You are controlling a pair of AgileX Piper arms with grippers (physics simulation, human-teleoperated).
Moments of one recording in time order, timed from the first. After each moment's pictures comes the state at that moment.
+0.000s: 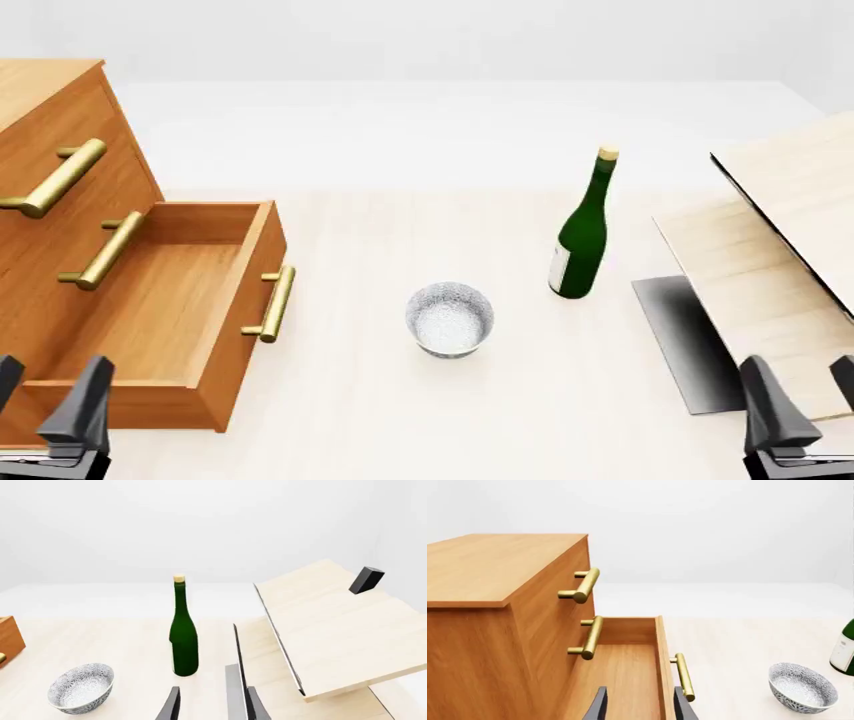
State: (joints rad) left arm 0.00 0.00 0.00 0.00 0.00; right arm 0.00 0.00 0.00 0.00 0.00
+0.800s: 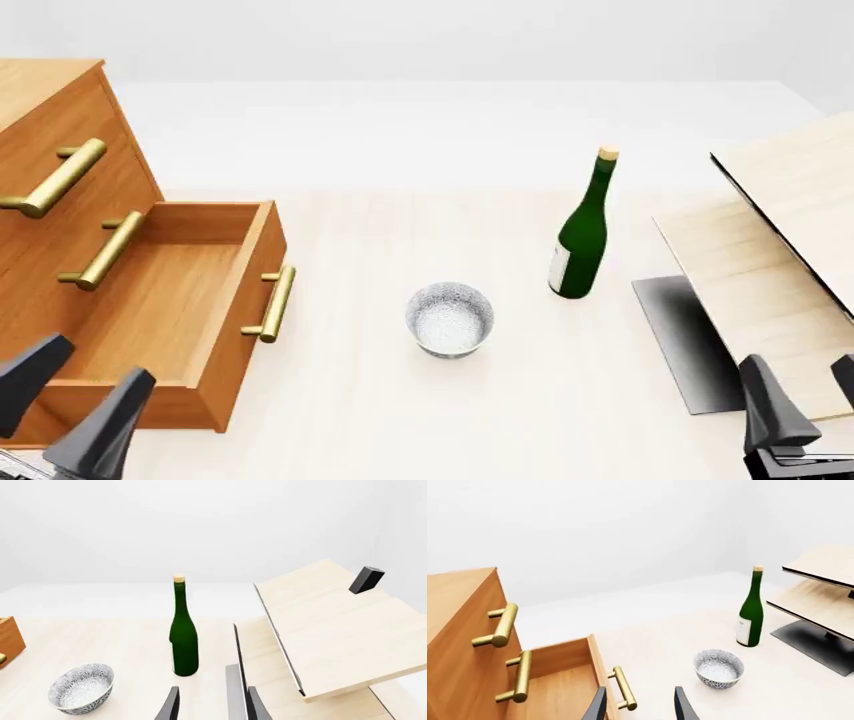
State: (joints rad) left arm -0.36 0.00 -0.12 0.10 0.06; right arm 0.00 0.01 -0.01 0.00 0.00
